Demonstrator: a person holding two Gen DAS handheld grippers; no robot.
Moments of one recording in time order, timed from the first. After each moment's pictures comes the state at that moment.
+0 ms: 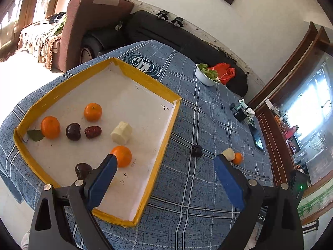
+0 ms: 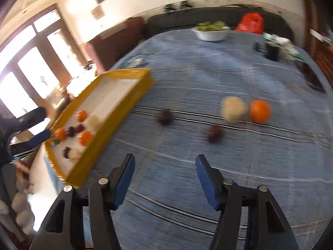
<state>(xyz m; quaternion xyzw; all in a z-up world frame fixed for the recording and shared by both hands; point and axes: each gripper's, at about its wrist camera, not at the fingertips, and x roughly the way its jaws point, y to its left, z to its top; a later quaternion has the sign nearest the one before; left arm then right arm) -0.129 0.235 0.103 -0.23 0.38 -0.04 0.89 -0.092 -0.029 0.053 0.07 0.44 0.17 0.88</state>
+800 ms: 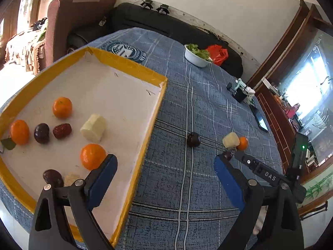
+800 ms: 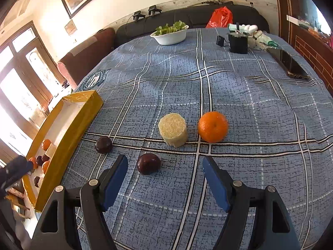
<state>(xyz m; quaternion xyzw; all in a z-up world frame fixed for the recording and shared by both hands) -0.094 0.195 0.066 -0.19 0.42 -0.09 0.88 -0.033 -0.086 0.027 0.11 0.43 0.12 0.89</state>
